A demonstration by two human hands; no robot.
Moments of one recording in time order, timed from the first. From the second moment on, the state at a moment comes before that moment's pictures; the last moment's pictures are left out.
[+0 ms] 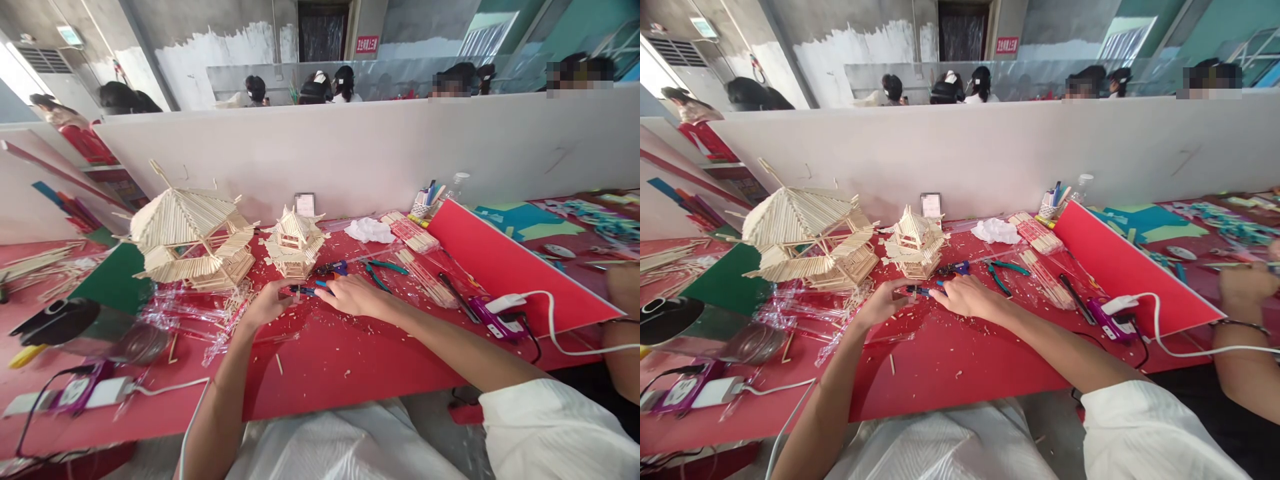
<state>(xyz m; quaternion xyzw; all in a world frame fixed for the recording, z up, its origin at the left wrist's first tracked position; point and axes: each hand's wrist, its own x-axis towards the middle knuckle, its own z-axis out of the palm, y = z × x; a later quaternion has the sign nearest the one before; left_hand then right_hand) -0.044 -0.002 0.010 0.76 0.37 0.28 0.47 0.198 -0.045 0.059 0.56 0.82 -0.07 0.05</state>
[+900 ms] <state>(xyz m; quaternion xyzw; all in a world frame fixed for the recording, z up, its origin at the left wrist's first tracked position) -0.043 -0.001 0.007 0.74 0.38 0.29 0.48 0.198 -0.045 0.065 0.56 0.83 -0.07 0.04</state>
